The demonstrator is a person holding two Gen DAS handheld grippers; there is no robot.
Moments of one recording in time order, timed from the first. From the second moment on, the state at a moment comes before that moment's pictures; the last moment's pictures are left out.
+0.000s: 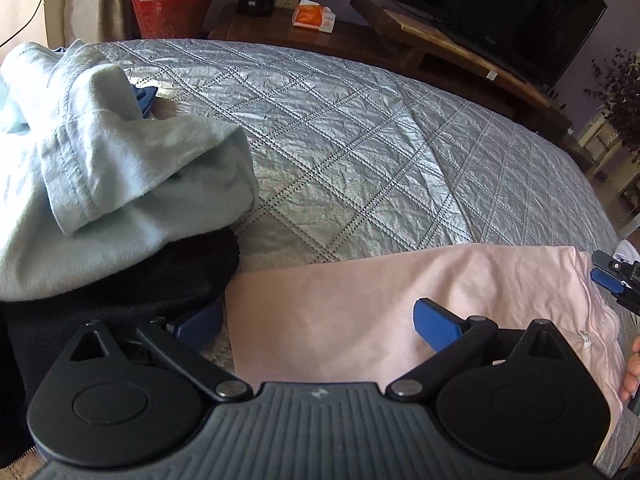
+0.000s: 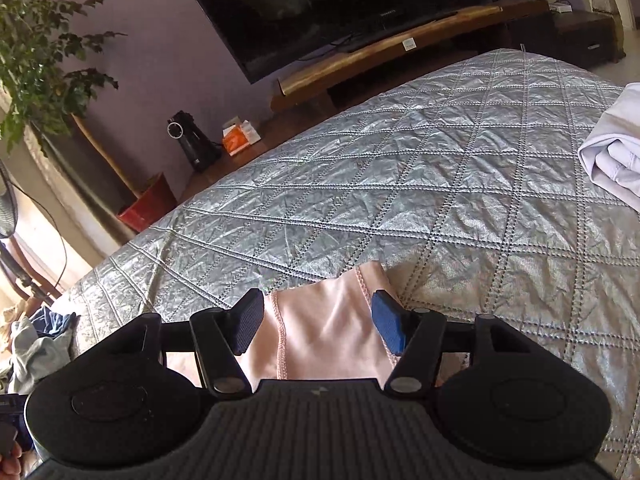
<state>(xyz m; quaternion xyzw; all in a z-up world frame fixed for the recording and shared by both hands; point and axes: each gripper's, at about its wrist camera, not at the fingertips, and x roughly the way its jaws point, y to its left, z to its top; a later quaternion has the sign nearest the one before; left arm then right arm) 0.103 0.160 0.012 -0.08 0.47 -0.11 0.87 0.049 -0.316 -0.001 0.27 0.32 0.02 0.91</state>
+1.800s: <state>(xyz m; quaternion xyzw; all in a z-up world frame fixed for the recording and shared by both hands) 0.079 0.164 0.033 -0.06 0.42 -0.01 0.90 0.095 -0.269 0.013 -0.02 0.41 0.10 0.91</state>
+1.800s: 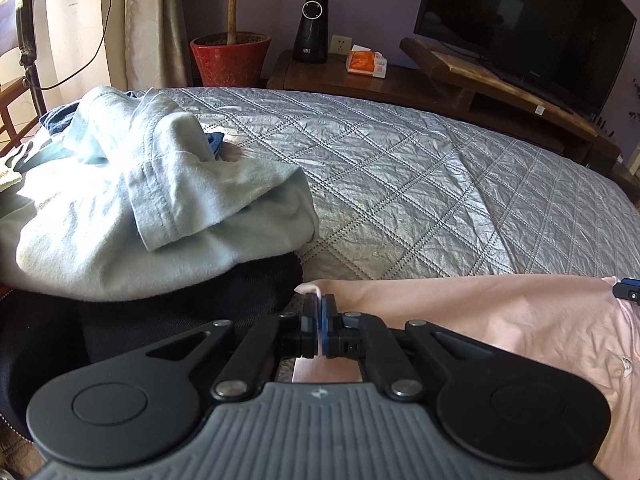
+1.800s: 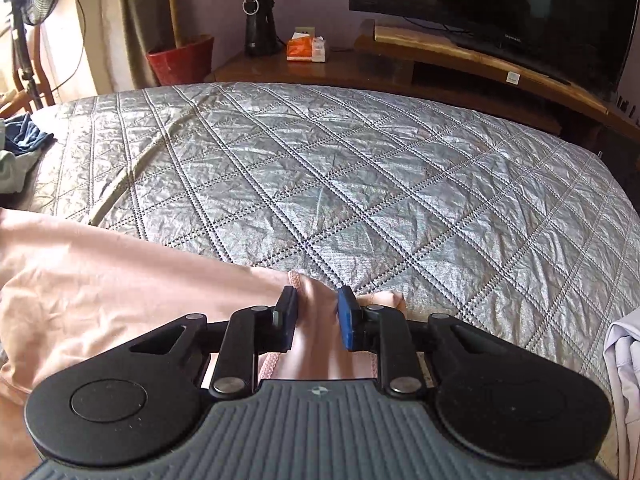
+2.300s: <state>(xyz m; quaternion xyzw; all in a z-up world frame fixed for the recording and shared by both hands) 0.079 0.166 0.030 -0.05 0.43 0.00 0.90 0.098 -0.336 0.003 0.16 0.42 0.07 0.89</state>
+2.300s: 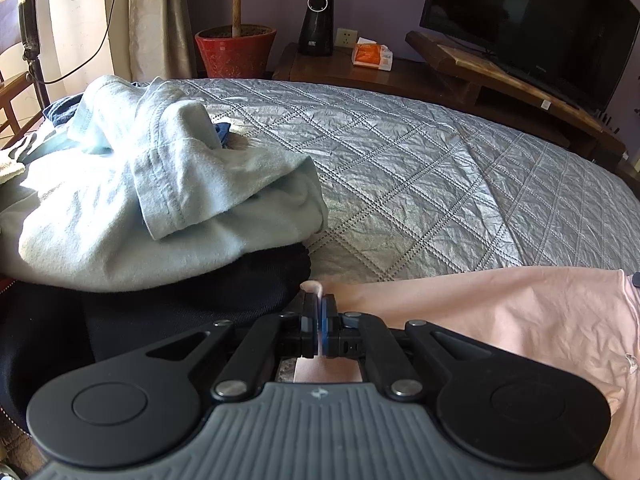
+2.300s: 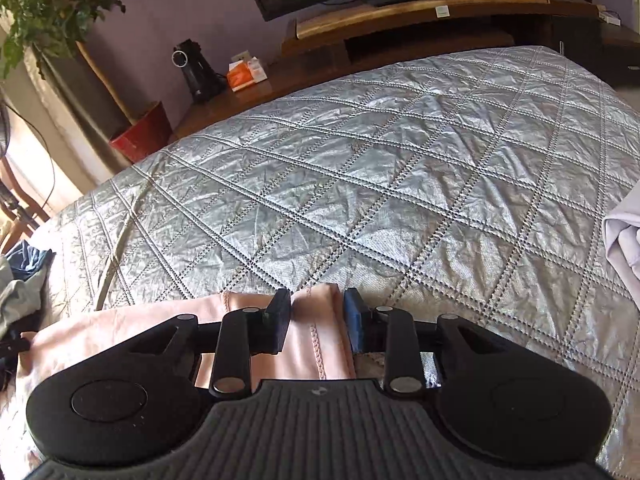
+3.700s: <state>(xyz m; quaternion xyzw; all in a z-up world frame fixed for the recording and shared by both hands) -0.113 0.113 0.140 -0.04 0.31 -0.02 0.95 -0.077 -0.365 0.047 0.13 0.35 0.08 0.92</state>
